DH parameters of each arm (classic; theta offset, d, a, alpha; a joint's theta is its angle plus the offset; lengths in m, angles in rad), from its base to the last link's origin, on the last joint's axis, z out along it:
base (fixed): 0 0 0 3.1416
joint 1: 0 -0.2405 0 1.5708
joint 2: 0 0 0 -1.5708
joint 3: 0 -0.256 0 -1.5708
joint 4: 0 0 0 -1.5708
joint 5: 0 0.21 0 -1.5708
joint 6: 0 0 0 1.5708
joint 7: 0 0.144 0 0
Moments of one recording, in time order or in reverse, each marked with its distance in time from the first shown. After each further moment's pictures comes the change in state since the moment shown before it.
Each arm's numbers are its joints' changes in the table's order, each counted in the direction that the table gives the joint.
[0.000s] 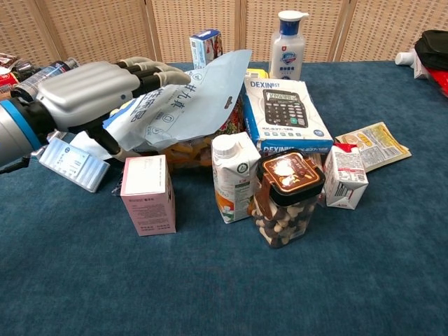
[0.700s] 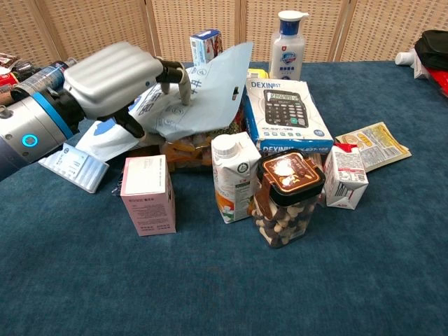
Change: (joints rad) left arm 0.066 -0.132 0.012 -0.192 0.035 0.141 0.022; right arm 0.002 0.010 0.004 0.003 -0.015 0.014 0.062
